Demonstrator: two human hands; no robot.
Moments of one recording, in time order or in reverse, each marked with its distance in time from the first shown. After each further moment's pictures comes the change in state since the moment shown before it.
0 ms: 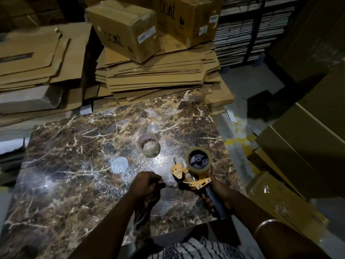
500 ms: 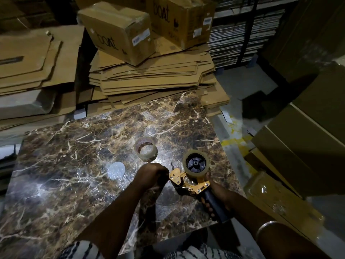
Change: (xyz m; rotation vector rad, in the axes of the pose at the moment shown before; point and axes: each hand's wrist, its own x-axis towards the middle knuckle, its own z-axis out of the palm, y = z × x) left_hand 0.055 0.000 -0.003 0.308 -0.024 0.243; right_hand 0.029 0.011 -0.022 -0.153 0.162 -0.025
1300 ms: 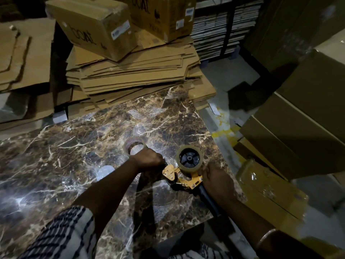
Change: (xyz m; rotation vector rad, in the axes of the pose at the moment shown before) left_hand 0.068 -0.014 -0.029 0.547 -0.281 0.611; right_hand -0.040 -0.020 0.028 -0.849 0.991 -0.623
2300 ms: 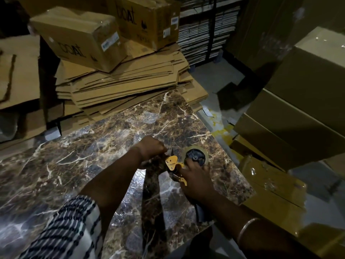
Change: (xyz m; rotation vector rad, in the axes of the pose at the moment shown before) left_hand 0.016 -0.044 -0.036 0.191 -0.172 -0.059; right_hand -0.006 -0.088 0.027 -0.250 -0.125 -0.271
